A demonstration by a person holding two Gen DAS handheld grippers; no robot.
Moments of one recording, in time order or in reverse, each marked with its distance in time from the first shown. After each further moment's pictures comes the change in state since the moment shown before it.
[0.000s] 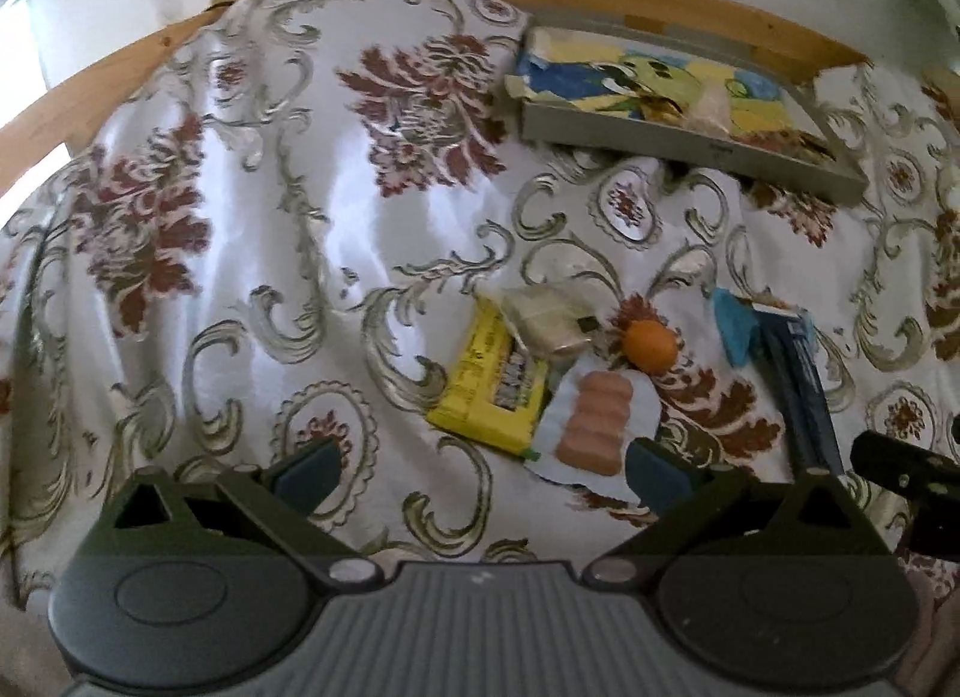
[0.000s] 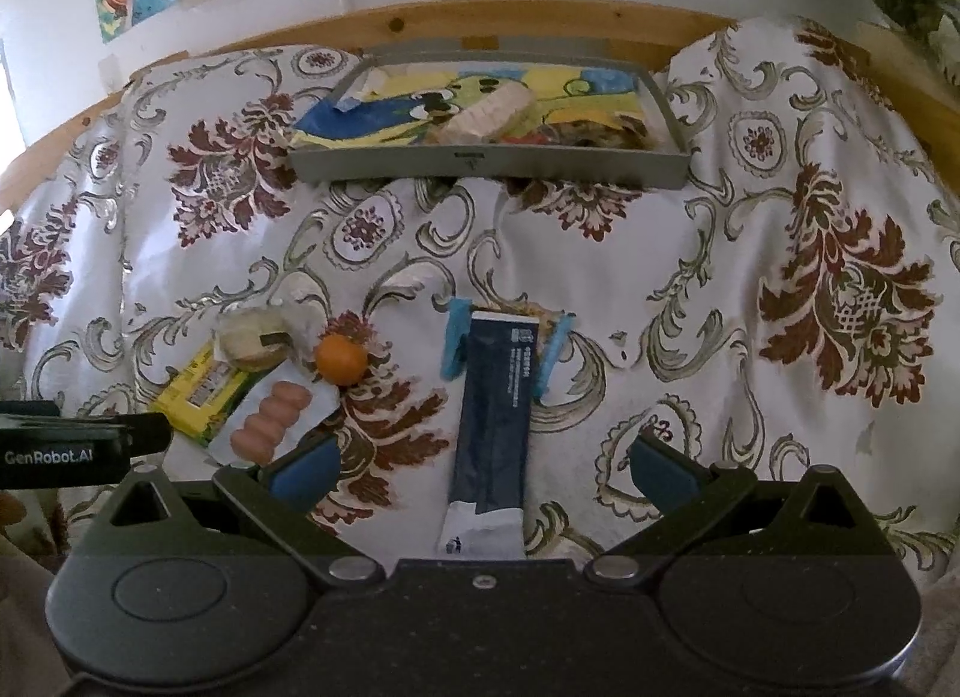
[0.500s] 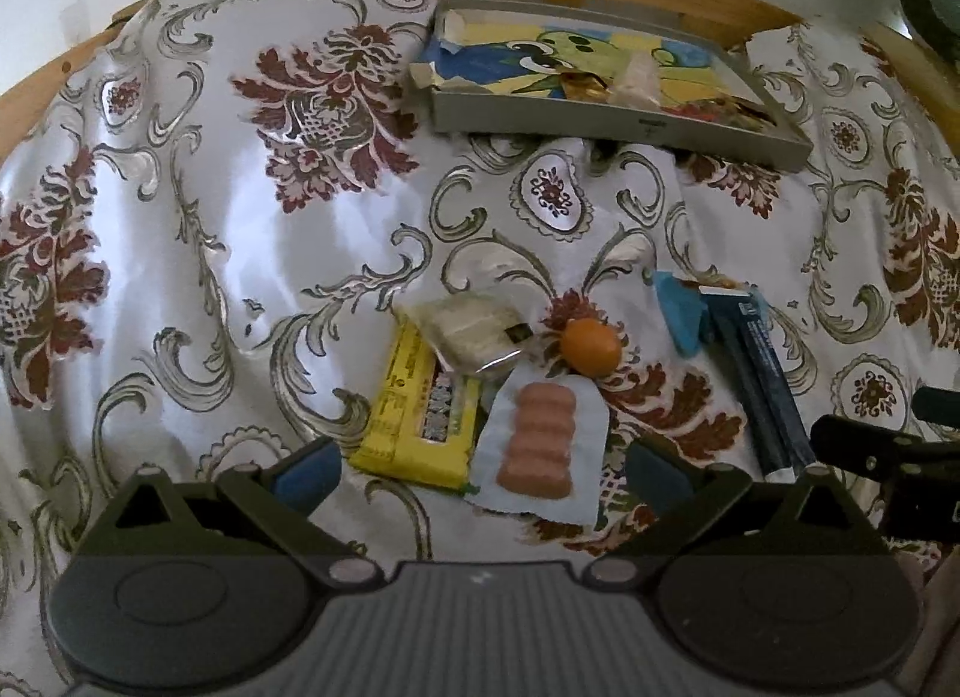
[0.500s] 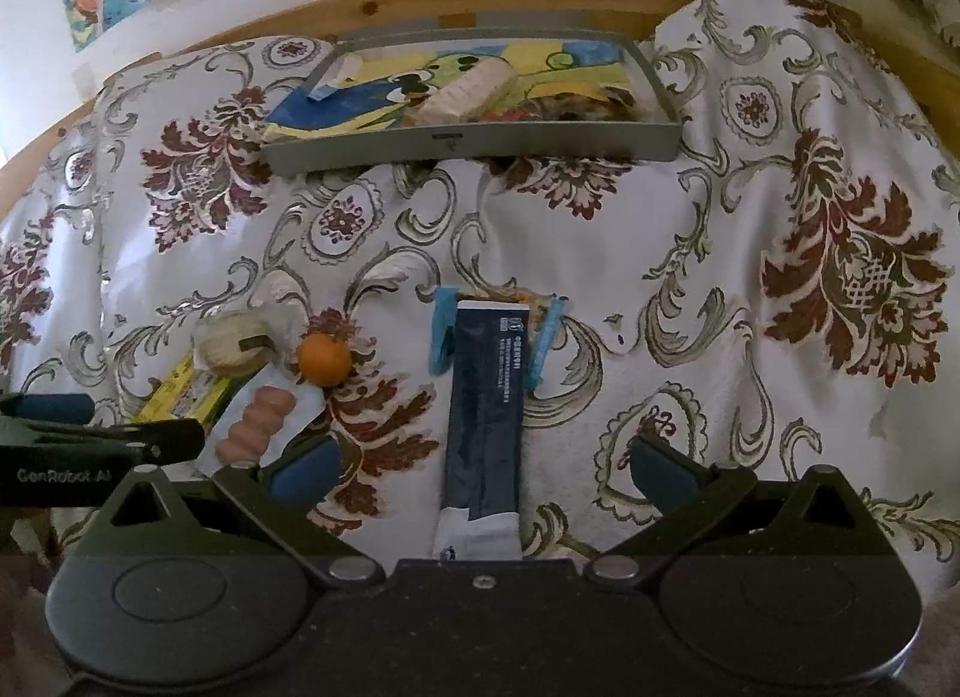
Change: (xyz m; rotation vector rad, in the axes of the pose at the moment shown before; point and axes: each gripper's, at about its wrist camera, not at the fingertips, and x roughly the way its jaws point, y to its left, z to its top) left arm 0.026 -0.013 0.013 0.095 0.028 -0.120; right arm 0.017 -0.009 0.007 0.059 0.040 -0.001
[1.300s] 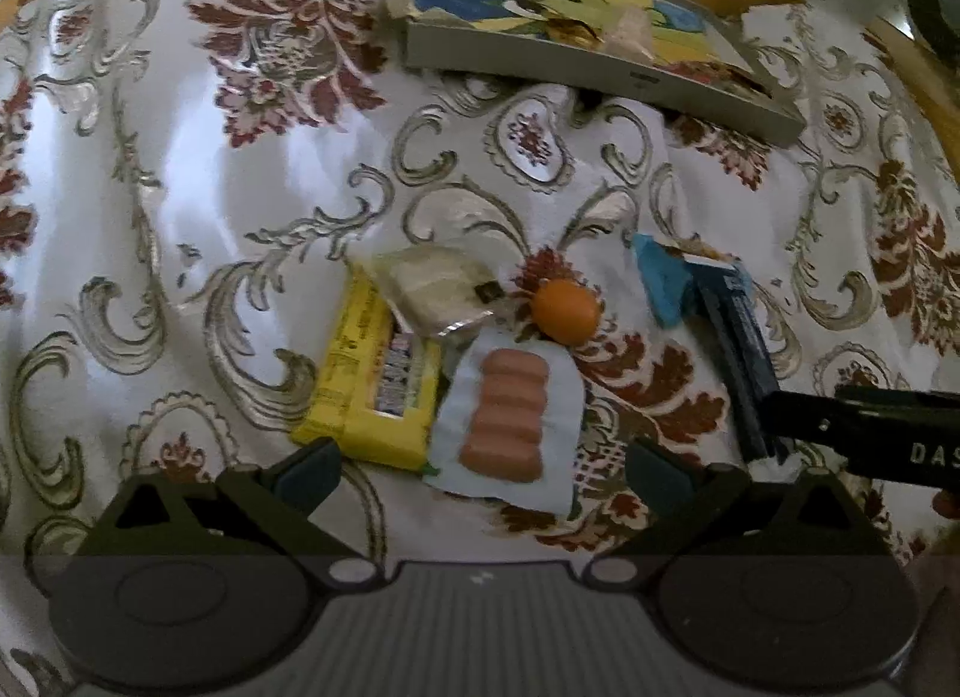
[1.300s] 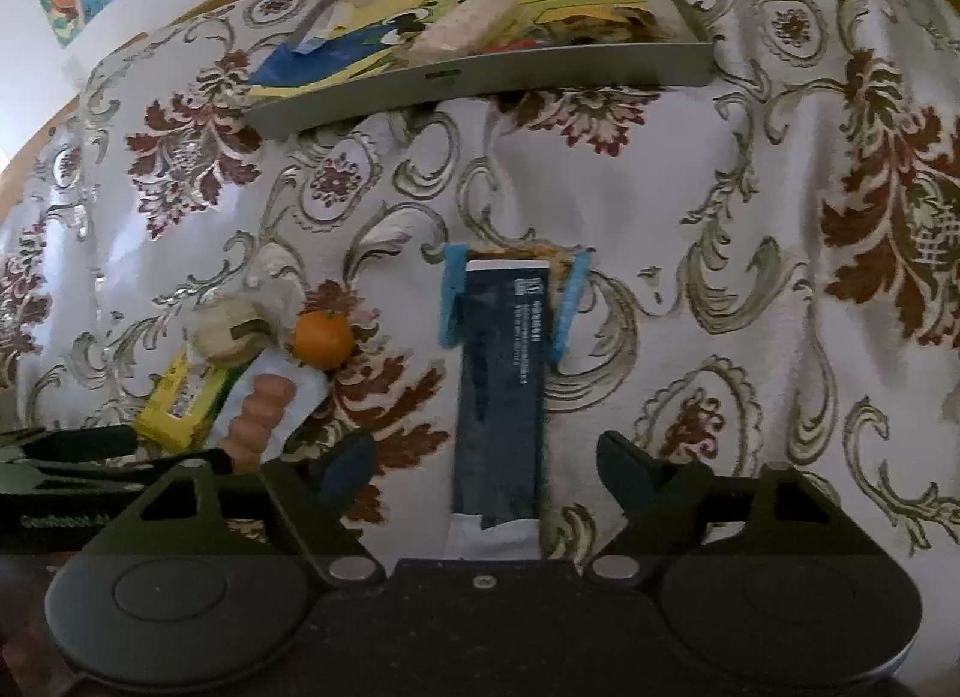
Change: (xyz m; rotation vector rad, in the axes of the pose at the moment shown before) left arm 0.028 0.004 0.000 -0.038 0.105 -0.115; right arm 0.039 -0.012 0.014 0.047 0.140 0.106
